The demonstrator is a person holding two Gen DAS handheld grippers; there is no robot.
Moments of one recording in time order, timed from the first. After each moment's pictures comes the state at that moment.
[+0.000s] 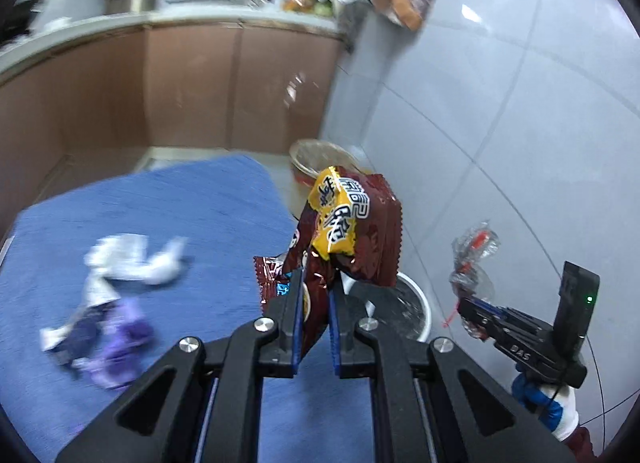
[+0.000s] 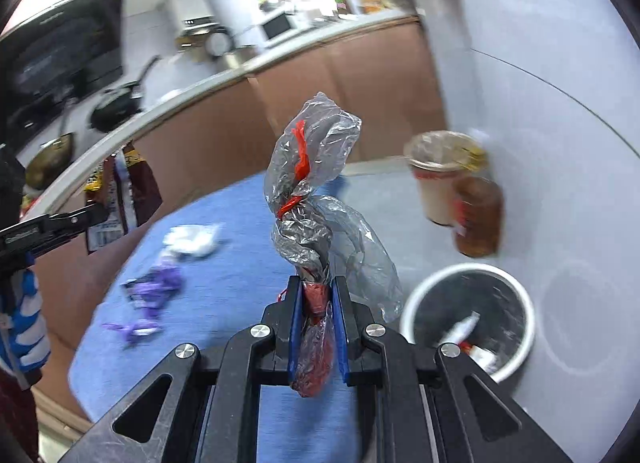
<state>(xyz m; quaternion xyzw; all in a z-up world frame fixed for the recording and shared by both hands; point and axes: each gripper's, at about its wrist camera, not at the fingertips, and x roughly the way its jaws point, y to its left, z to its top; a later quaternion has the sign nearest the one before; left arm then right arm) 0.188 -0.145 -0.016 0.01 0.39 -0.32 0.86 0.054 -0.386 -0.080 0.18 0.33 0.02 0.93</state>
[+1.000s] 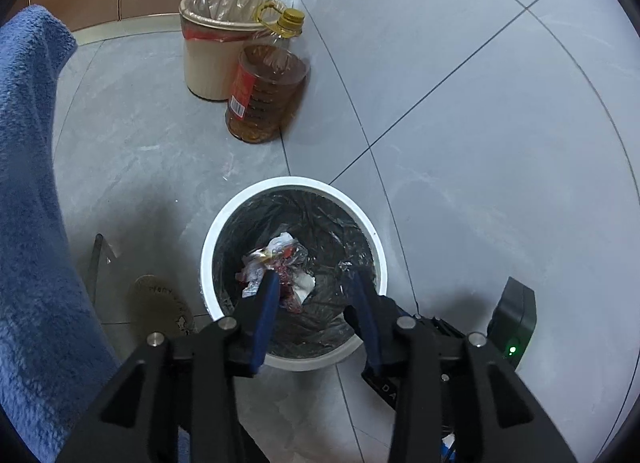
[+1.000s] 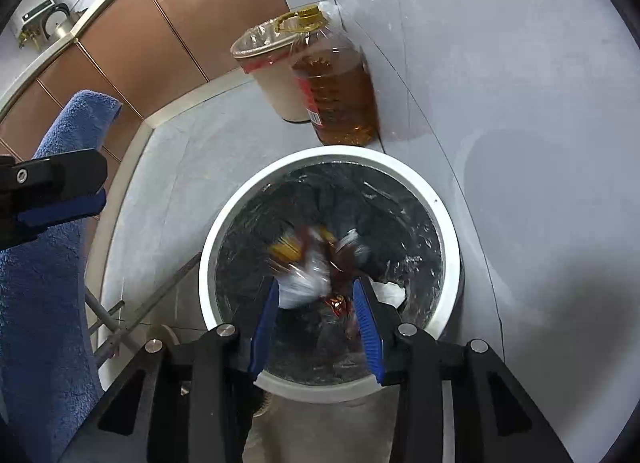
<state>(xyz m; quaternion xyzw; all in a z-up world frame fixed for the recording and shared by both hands) 0.263 -0.386 -0.213 0.03 0.58 -0.39 0.71 0.109 -0.514 -0.267 0.24 0.47 -0.14 0.84</state>
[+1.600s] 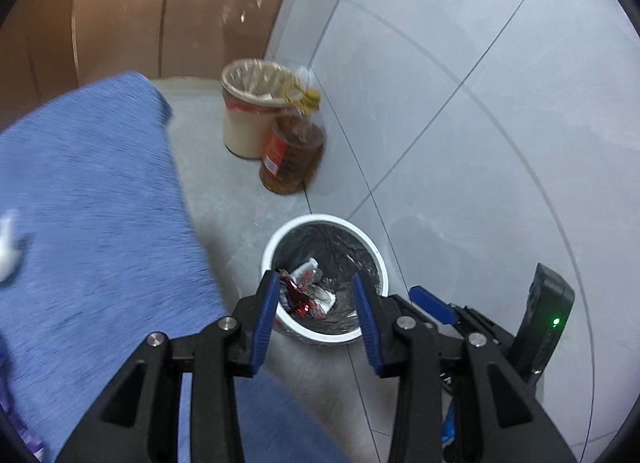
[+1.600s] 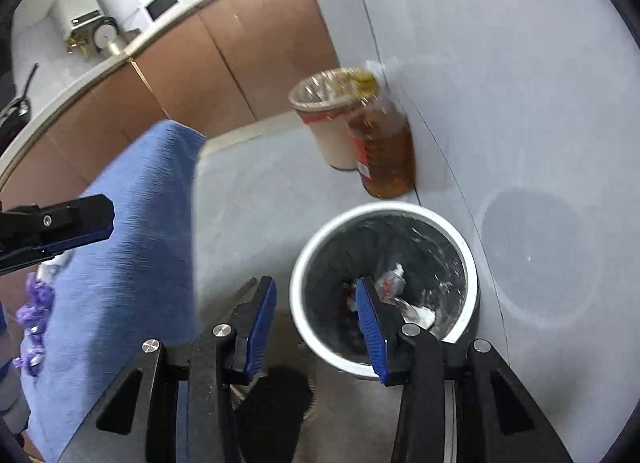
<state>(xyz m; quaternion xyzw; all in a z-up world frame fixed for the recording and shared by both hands) 0.222 -0.259 -0.092 0.01 0.48 -0.38 0.79 0.083 -0.440 -0.148 0.21 0.39 -0.10 0.89</state>
